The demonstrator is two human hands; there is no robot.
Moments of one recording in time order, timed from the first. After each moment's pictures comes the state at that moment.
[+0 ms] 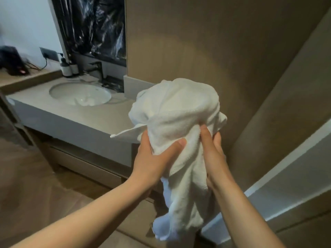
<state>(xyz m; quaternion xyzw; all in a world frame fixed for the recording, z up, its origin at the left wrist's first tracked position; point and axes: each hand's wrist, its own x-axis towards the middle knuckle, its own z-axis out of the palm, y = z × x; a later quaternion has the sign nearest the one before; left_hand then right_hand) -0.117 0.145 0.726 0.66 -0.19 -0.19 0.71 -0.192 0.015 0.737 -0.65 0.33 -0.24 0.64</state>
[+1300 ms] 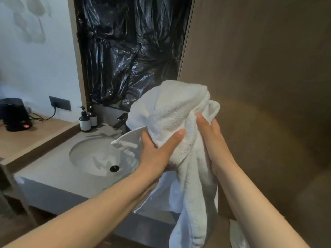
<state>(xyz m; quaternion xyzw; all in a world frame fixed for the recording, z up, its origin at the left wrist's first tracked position) 0.321 0.222 0.811 0.53 -0.19 -0.27 0.78 0.243 0.098 0.837 -0.68 0.22 -0.34 0.61</state>
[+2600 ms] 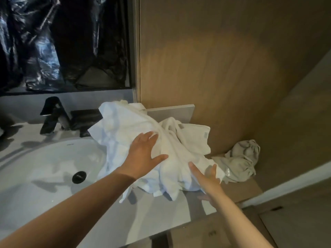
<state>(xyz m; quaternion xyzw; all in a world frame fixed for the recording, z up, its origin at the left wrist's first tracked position) 0.539 0.067 0.623 0.71 -0.65 -0.14 0.22 0.306 0.032 0.578 -0.42 0.71 -0.19 0.54</state>
